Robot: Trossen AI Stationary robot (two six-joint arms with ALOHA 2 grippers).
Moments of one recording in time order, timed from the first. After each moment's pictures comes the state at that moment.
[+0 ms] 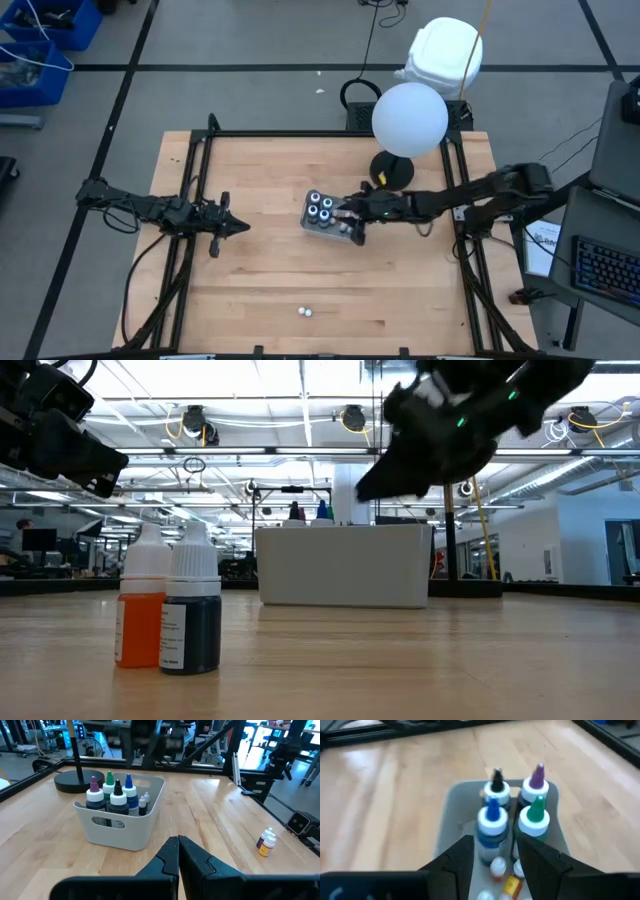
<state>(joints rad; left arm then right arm) -0.28 0.14 0.06 -0.09 -0.18 -0.13 0.03 1.48 0.70 0.27 0.15 0.19</state>
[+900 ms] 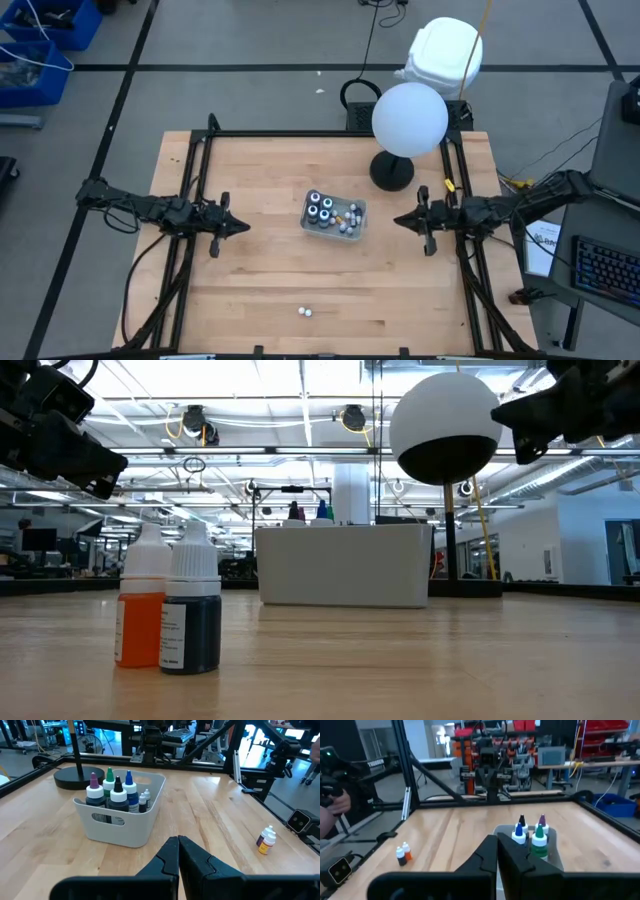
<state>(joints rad) -0.28 0.14 0.06 -0.11 -0.18 -0.14 0.28 0.43 0.15 0.27 0.26 0.09</state>
